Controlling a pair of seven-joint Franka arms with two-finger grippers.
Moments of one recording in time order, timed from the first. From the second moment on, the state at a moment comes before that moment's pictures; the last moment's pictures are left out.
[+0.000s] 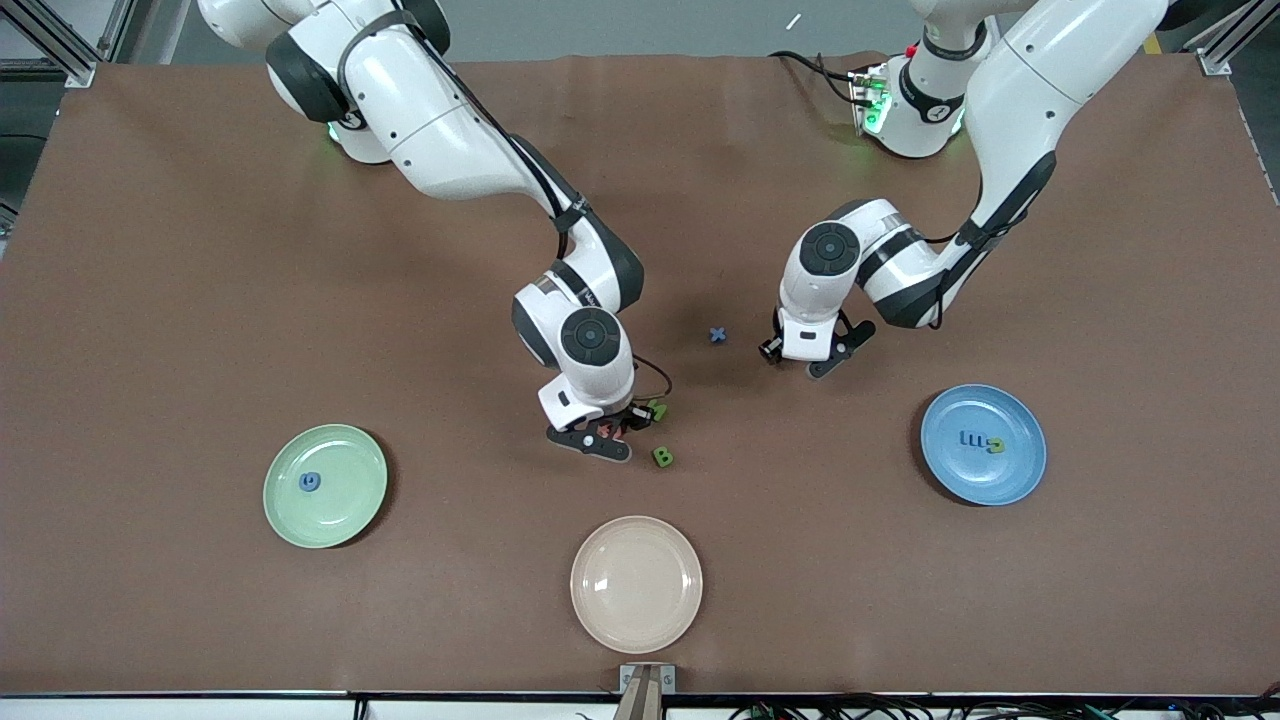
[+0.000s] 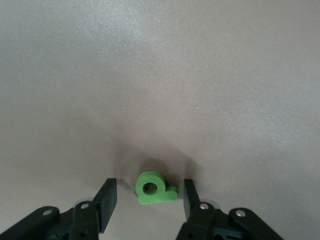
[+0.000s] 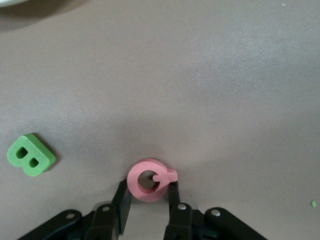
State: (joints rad) left arm 0.15 0.57 -0.69 -2.17 0.65 2.48 -1.67; right arm 0.68 0.97 -0.01 -1.23 -0.01 2.24 0.97
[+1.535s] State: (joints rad) left arm 0.41 0.47 -0.68 -2.02 0.69 2.32 -1.18; right arm 0.09 0.82 -0.03 -1.25 -0.01 1.92 -0.11
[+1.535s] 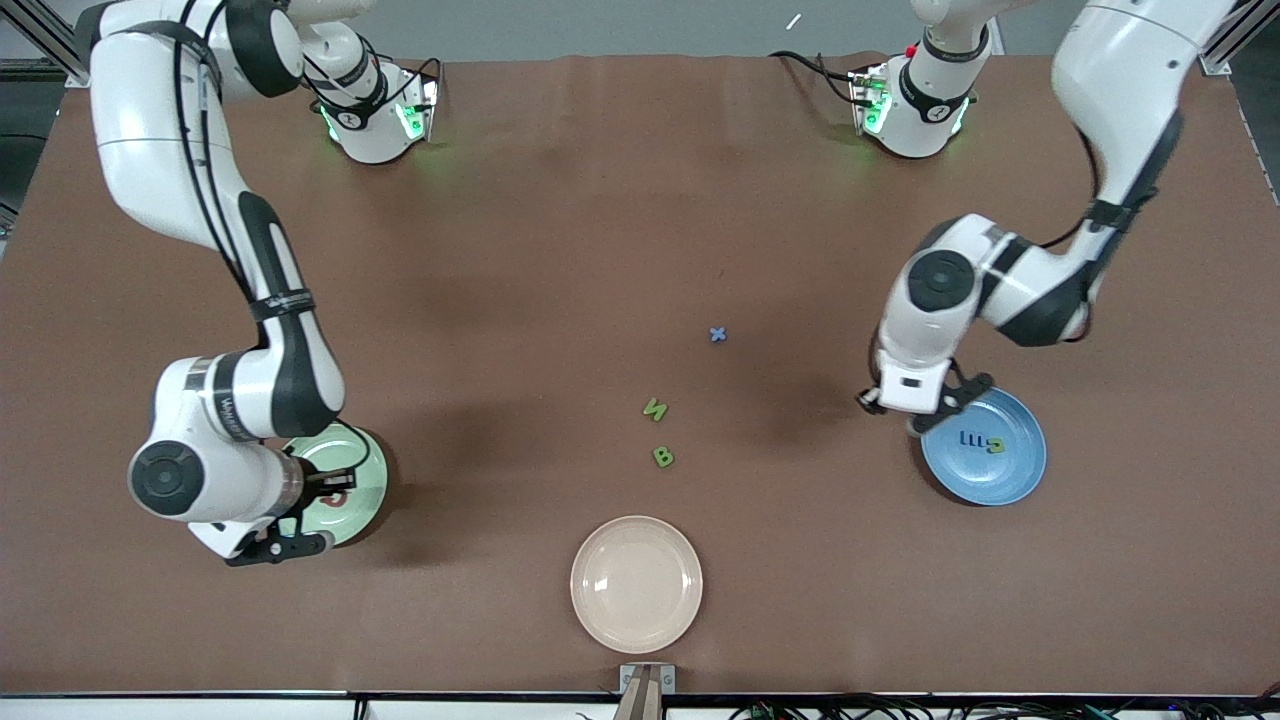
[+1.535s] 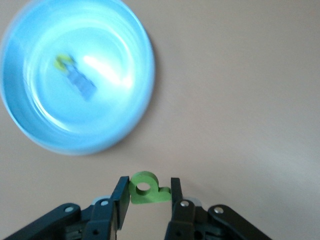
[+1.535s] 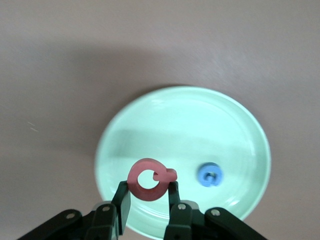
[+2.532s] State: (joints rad) left arm 0.66 0.59 -0.82 -1.94 0.66 2.29 -0.83; right arm 0.30 0.82 0.01 -1.27 0.10 1.96 0.35
